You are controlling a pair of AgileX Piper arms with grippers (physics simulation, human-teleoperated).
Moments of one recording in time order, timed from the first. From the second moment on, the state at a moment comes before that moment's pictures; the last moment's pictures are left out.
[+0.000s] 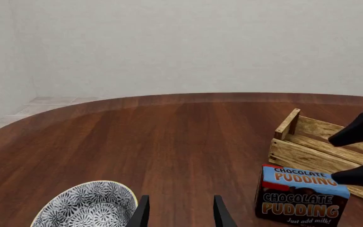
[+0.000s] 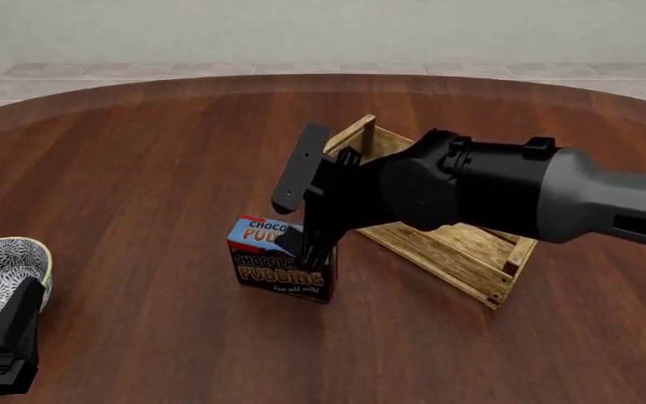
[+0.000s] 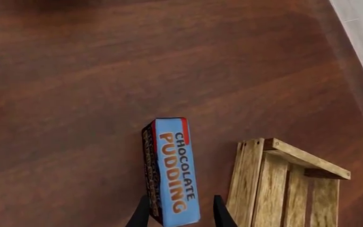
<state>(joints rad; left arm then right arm) 0.00 0.01 0.00 0.00 0.00 0.80 1.65 -1.20 0.39 -0.53</state>
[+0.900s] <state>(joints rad) 0.00 0.01 0.00 0.00 0.00 0.80 1.68 -1.18 0.34 -0.49</state>
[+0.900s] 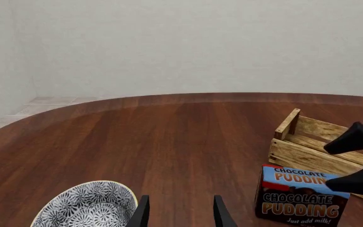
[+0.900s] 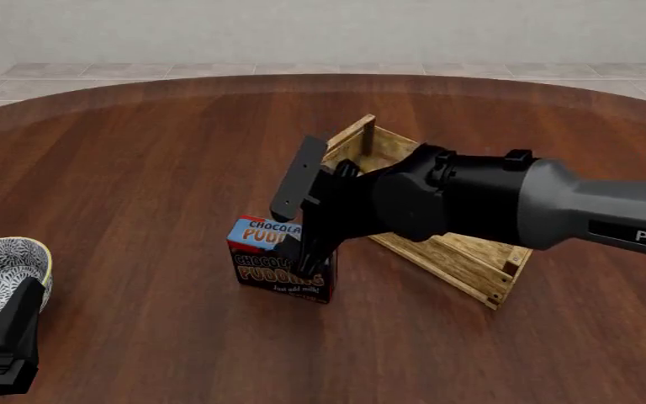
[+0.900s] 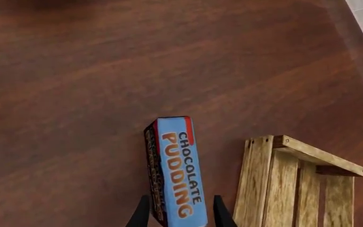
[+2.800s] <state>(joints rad) 0.00 0.01 0.00 0.00 0.00 0.77 1.76 -1.18 0.29 -0.44</state>
